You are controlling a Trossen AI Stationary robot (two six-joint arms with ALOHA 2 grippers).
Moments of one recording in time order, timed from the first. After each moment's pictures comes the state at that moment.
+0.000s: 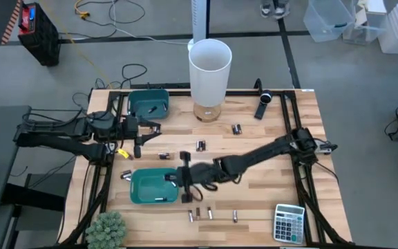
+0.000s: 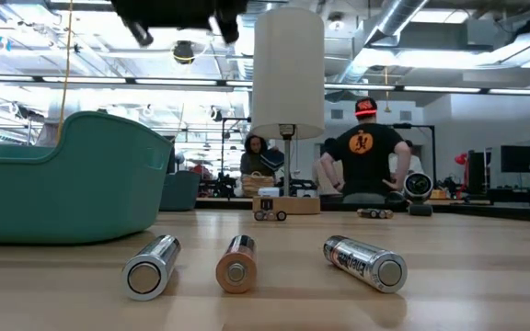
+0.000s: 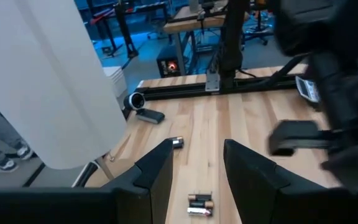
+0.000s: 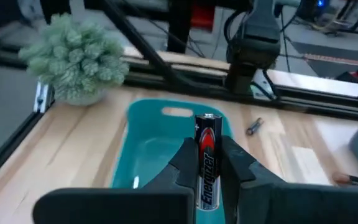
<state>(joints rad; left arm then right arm) -0.04 0.74 0.82 -0.26 -0.27 0.16 0.28 2.02 1.50 0.18 0.24 -0.03</state>
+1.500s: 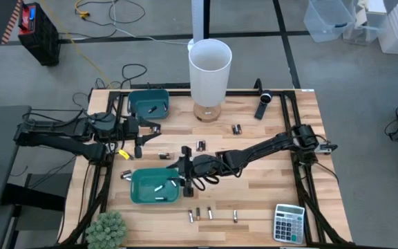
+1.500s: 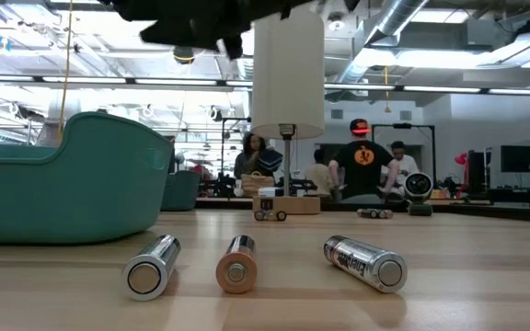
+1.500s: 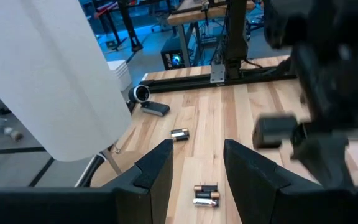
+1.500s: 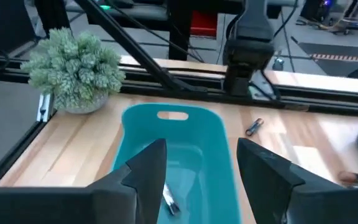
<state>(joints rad) -0.05 0.75 0.82 -0.28 -0.30 0.17 0.23 1.97 1.43 0.22 0.20 -0.01</state>
